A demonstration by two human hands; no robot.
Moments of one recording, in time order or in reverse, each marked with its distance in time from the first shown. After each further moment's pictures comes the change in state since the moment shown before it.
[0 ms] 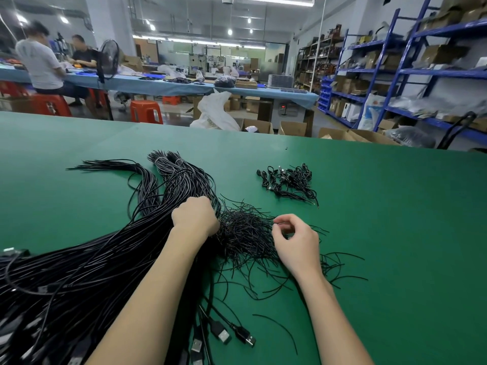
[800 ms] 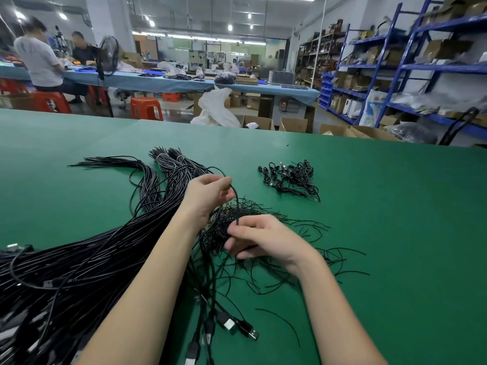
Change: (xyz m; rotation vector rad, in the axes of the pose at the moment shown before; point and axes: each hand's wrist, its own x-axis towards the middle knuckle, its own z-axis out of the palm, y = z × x) left_hand 0.008 0.010 -0.016 -1.647 -0.093 -0.075; right_hand -0.013 -0.073 -0.007 0.424 -0.878 0.148
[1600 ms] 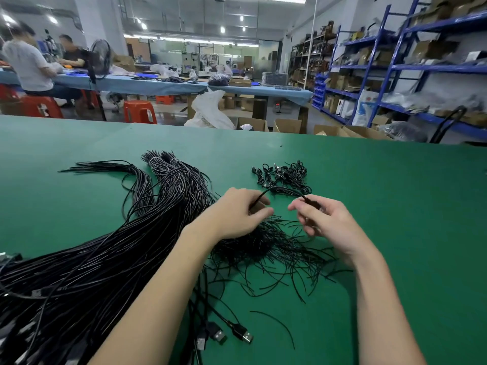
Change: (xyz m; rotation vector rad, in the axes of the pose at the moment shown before) left_hand -0.035 -0.005 0.031 1.175 -0.530 0.655; right_hand -0.048 0.004 -0.086 -0.087 0.428 -0.198
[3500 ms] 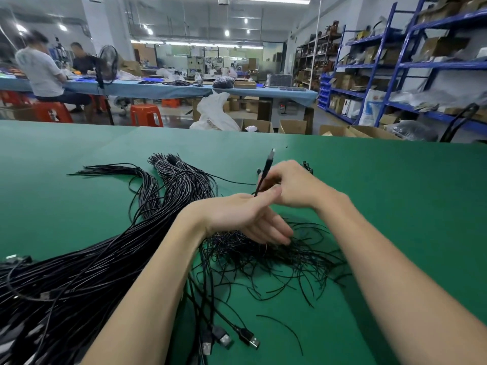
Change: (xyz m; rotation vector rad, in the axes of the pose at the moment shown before) left_hand -0.009 0.027 -0.040 -0.559 -0.576 -0.190; right_hand 0.090 -0.048 0.038 -0.788 -0.290 -0.326
